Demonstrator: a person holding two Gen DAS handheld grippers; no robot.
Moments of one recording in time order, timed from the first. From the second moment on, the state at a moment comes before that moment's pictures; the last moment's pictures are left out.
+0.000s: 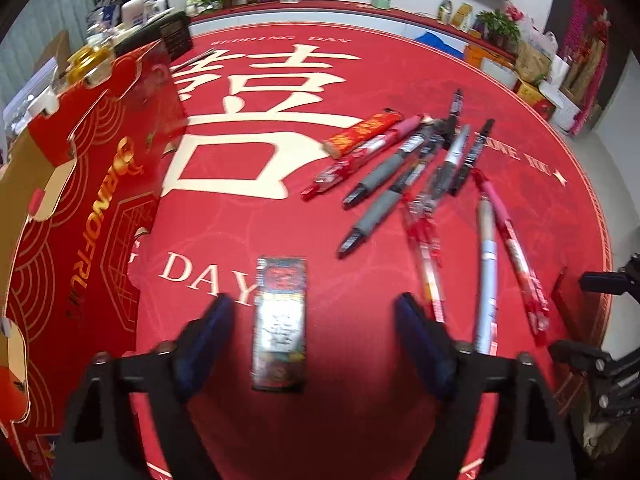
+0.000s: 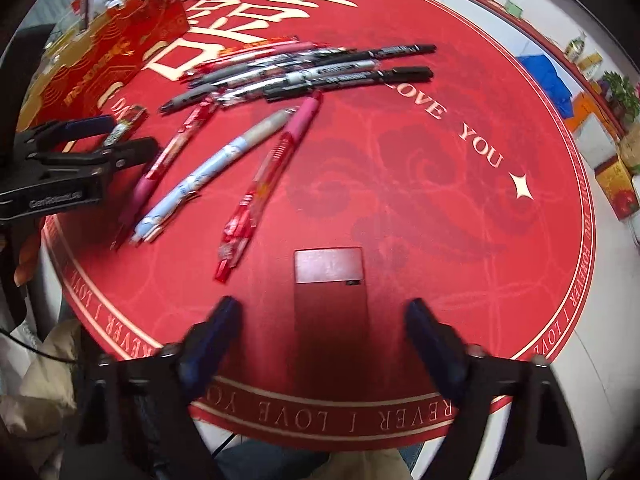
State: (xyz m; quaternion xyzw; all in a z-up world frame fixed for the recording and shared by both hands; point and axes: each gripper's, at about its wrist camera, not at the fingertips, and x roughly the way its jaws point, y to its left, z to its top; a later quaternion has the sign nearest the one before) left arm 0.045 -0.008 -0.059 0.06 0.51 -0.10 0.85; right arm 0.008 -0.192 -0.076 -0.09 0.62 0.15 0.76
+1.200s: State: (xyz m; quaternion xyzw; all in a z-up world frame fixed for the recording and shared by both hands) left arm 0.010 -0.014 0.009 0.00 0.45 -0.03 0.89; right arm 0.034 -0.208 -0.012 0.02 0.55 0.17 0.82
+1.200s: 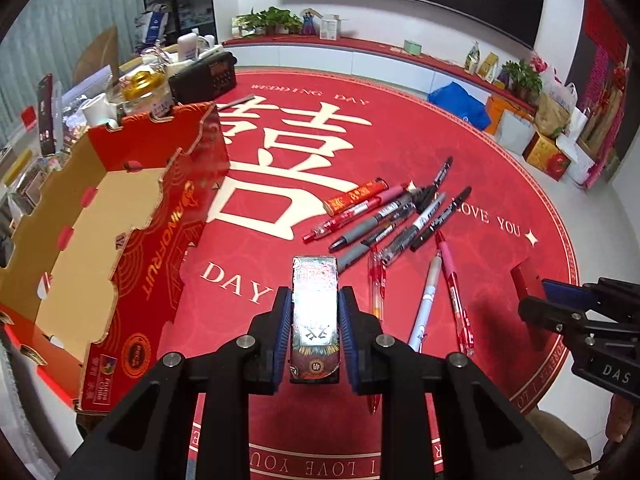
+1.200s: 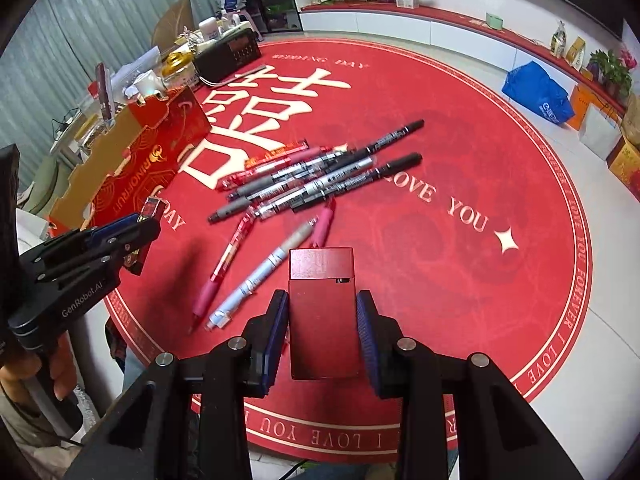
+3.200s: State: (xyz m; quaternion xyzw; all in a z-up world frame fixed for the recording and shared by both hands) left arm 0.025 0.215 0.039 -0.14 0.37 0.23 0.89; right arm 0.123 0.081 0.039 -0.05 0.50 0.36 0.79
